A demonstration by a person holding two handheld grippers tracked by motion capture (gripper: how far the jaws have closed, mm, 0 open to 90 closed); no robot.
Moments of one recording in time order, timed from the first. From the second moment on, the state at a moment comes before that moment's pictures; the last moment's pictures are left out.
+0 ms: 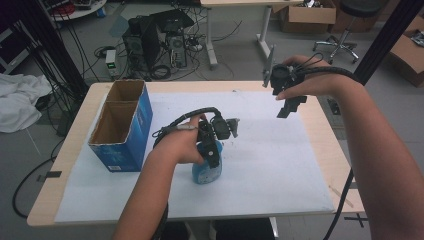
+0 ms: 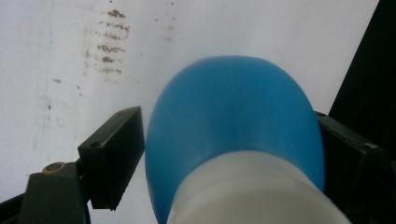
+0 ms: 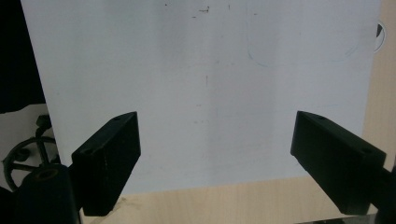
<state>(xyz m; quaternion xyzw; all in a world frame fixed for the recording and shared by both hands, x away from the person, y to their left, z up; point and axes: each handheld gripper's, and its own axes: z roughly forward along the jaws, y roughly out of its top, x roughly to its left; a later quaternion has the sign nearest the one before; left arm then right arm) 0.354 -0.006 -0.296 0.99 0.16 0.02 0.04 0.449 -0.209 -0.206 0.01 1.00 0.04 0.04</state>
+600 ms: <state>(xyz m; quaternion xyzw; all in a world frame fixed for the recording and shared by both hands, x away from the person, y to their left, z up) 0.351 -0.007 -0.296 0.99 0.16 0.02 0.03 0.452 -0.208 -0.210 0.01 1.00 0.04 0.04</state>
